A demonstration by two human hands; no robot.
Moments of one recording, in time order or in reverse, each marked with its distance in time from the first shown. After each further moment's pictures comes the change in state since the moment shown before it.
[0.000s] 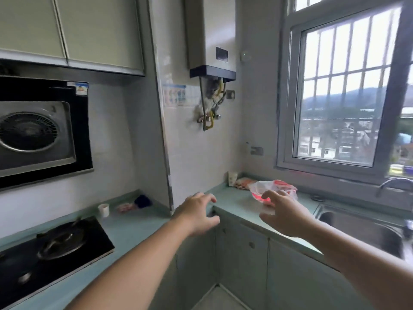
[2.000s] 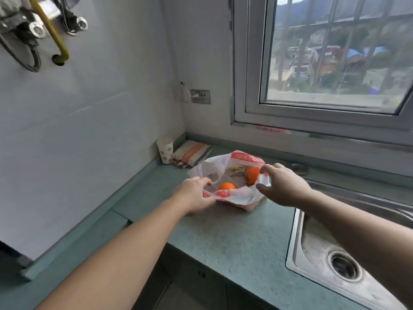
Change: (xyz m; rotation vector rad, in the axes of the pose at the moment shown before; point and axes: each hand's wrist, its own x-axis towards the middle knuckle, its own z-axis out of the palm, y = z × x) left_hand 0.581 0.025 0.342 0.033 -0.400 0.088; right_hand 0.458 0.405 0.186 -0.055 -0.176 0.289
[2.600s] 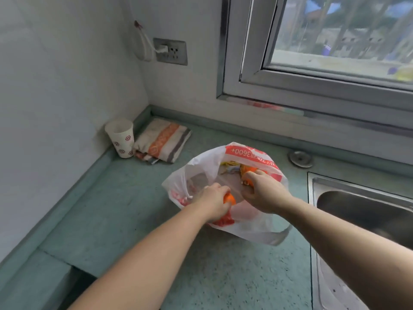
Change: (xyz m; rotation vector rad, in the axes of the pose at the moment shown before) left_hand 0.211 -0.034 0.116 -0.049 -0.338 0.188; right_hand 0.169 0.021 0.128 -0.032 -0.177 0.105
